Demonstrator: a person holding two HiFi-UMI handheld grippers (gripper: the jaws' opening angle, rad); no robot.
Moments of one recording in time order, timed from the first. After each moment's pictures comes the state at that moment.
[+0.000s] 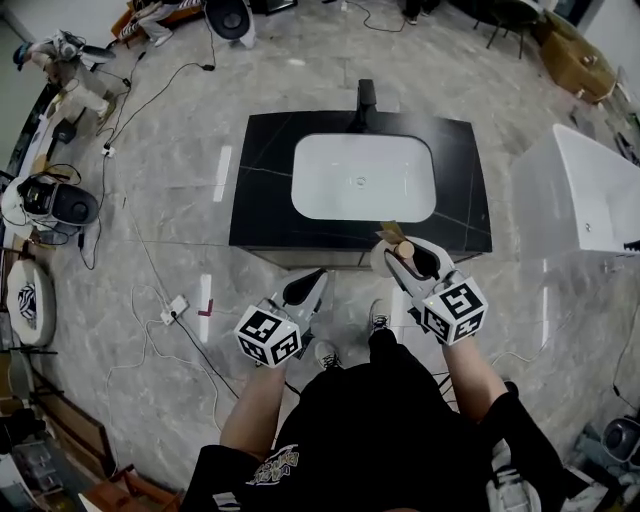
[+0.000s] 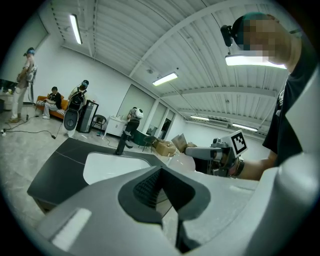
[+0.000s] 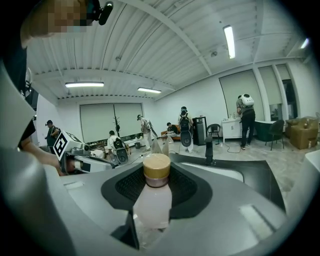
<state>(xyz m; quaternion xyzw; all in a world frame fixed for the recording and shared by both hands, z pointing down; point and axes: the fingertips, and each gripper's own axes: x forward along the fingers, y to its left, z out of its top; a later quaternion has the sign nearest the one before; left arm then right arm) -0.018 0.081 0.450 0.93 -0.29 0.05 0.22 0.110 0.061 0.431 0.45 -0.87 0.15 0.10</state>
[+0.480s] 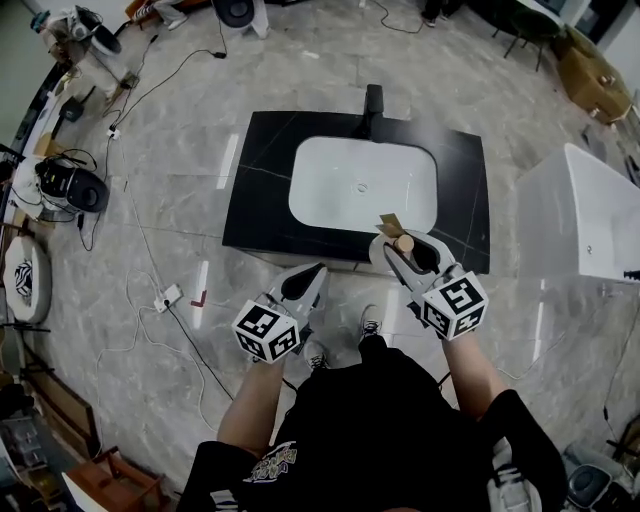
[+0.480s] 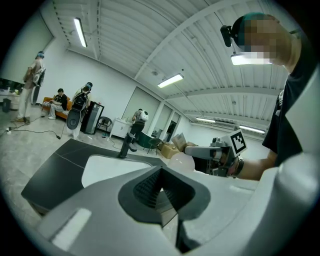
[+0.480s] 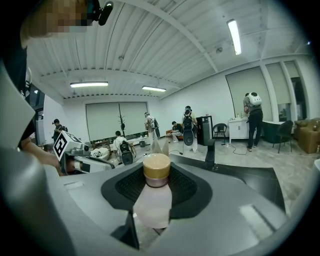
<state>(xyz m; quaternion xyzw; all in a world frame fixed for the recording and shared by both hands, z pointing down) 0.012 0.034 0.445 0.91 -0.33 0.04 0.23 0.137 0.002 0.425 0.42 -0.89 0.15 0.11</state>
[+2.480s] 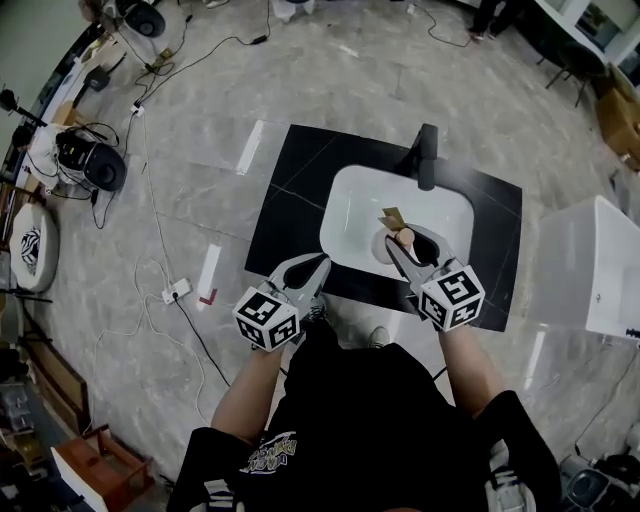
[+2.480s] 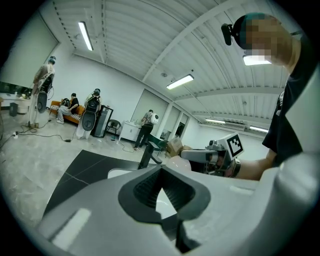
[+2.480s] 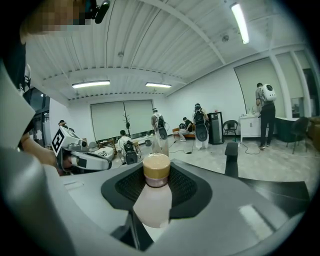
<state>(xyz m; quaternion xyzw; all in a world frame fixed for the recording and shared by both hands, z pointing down) -0.052 -0.100 0.447 0.90 -0.37 0.04 0.23 0.068 -0.148 0.444 0.37 -0.91 0.15 0.12</state>
